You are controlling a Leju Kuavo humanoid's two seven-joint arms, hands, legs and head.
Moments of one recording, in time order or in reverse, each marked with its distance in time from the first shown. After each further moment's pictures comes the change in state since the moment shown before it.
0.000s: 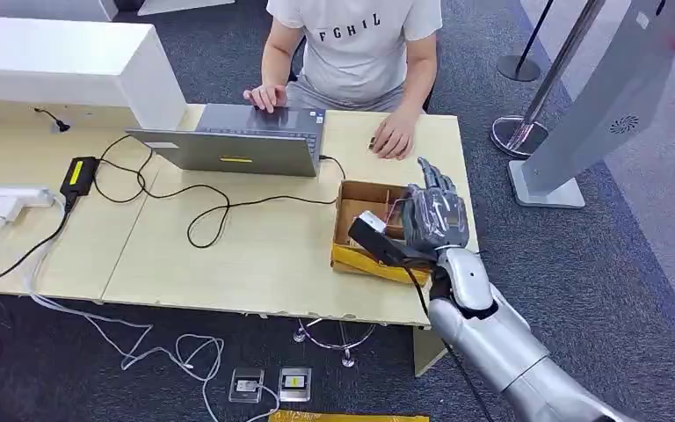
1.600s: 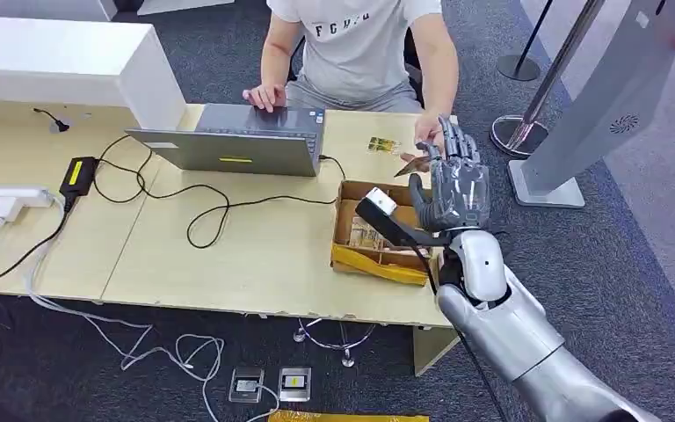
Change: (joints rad) left arm 0.000 0.000 0.000 0.006 -0.024 -0.013 -0.012; right arm -0.025 -0.023 -0.031 -0.074 0.135 -0.100 0.022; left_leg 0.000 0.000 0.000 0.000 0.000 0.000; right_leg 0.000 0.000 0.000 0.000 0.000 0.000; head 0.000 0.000
